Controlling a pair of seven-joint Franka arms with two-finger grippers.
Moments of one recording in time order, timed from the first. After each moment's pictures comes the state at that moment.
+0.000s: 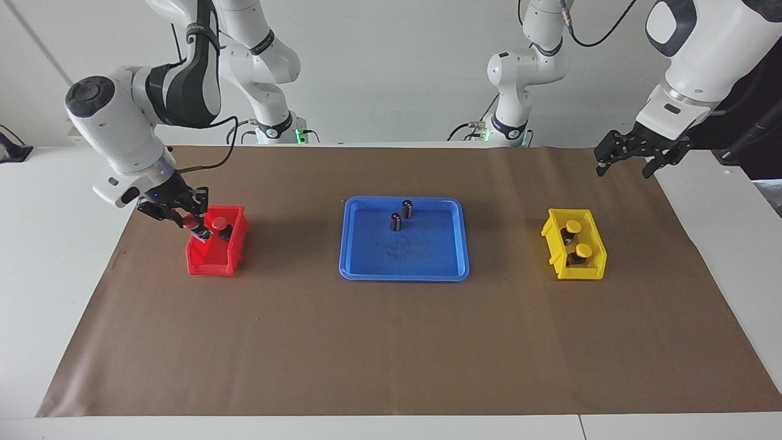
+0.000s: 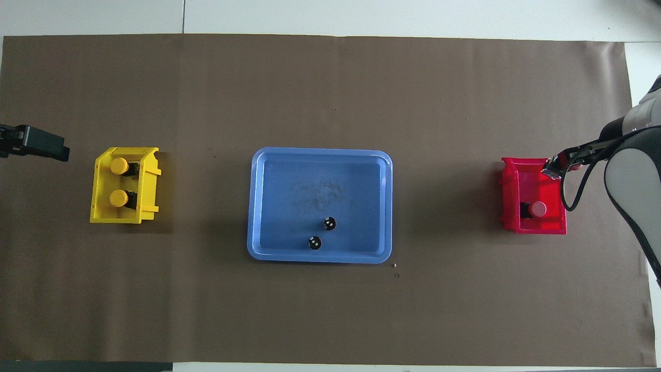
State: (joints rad) left arm 0.05 -0.01 -0.12 -1.60 0.01 1.57 0.09; right arm -0.02 0.07 -0.01 -1.74 0.00 1.78 -0.20
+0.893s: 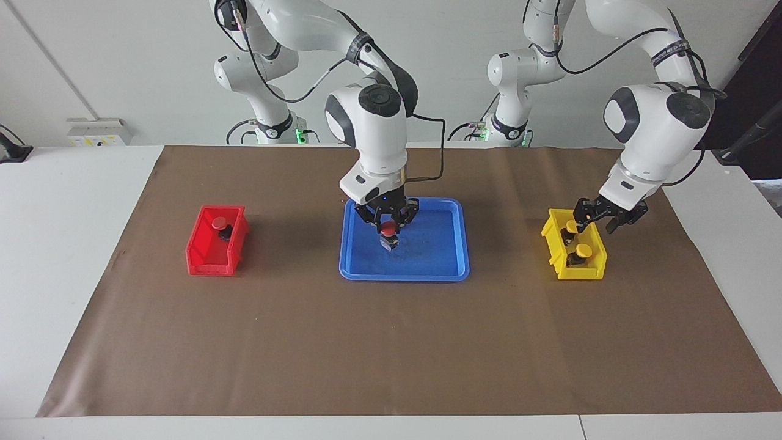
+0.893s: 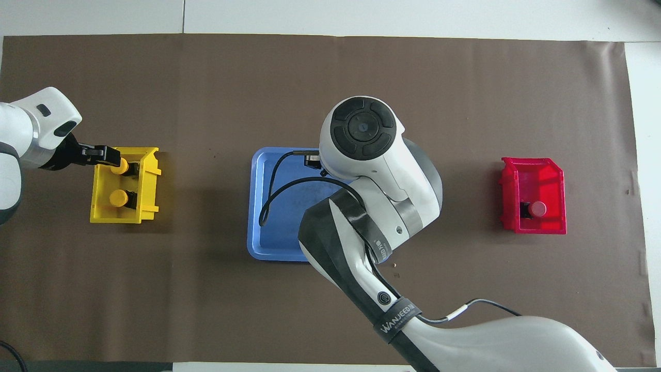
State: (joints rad) left arm 0.07 0.06 -0.11 -1.98 0.01 2.07 0.08; right arm 0.59 0.37 0.00 -1.61 0.00 2.05 0.67
